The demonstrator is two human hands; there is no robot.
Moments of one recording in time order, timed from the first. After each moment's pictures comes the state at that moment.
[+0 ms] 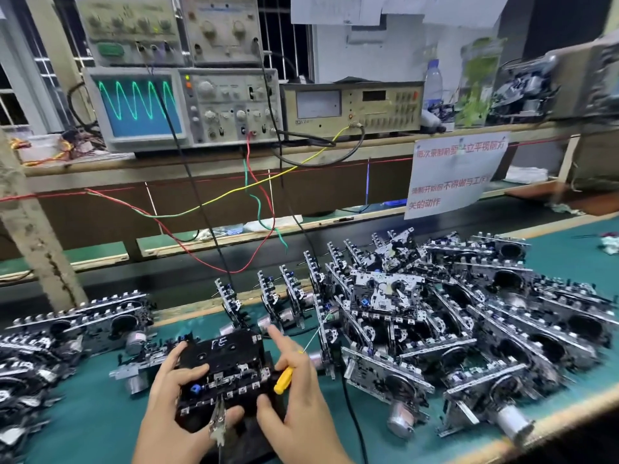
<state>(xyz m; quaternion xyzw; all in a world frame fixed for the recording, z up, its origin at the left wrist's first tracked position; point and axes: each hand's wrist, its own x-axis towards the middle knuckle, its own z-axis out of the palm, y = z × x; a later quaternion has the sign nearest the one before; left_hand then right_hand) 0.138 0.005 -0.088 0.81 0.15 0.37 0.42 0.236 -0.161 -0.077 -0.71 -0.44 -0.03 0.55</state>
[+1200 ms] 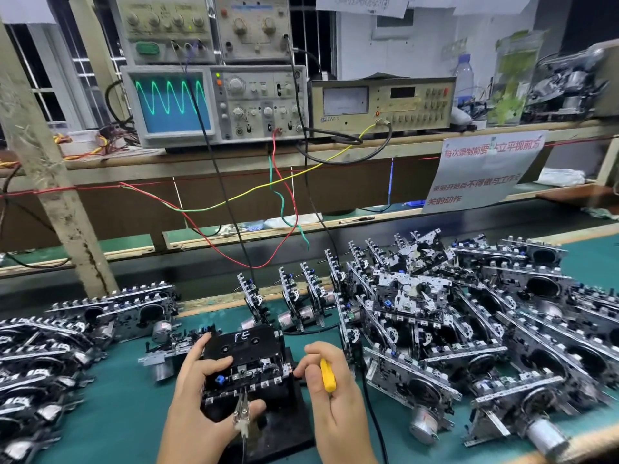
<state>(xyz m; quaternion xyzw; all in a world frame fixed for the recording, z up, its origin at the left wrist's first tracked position) 0.135 -0.001 -0.086 0.81 0.18 0.37 0.42 0.240 -0.167 -0.081 -0.68 -0.35 -0.08 0.64</state>
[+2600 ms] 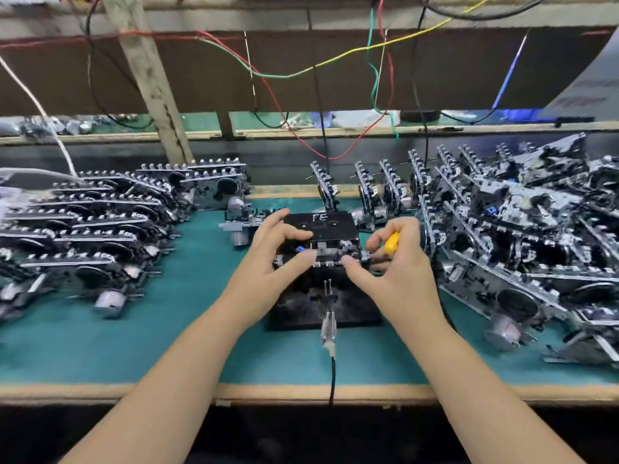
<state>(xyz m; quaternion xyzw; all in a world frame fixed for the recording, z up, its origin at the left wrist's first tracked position) 0.115 0.017 -0.056 0.84 0.14 0.26 0.45 0.244 -0.154 -0.055 -0.74 -0.39 -0.04 0.55</state>
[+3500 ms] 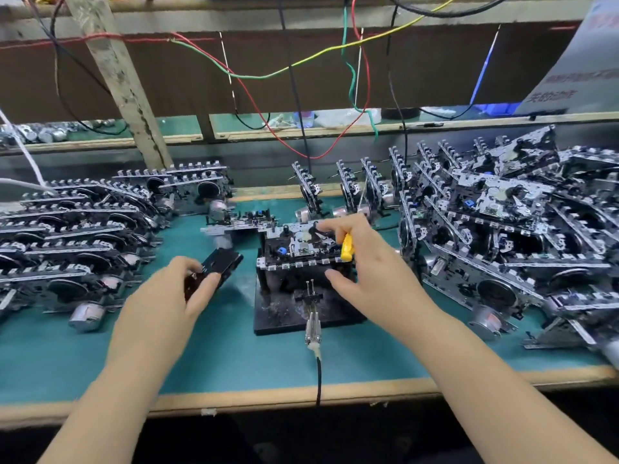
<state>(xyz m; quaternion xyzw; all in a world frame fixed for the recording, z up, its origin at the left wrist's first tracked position) 0.040 0.042 -0.060 0.88 0.39 0.23 0.12 0.241 -0.162 -0.033 -0.76 -0.53 -0.01 0.38</state>
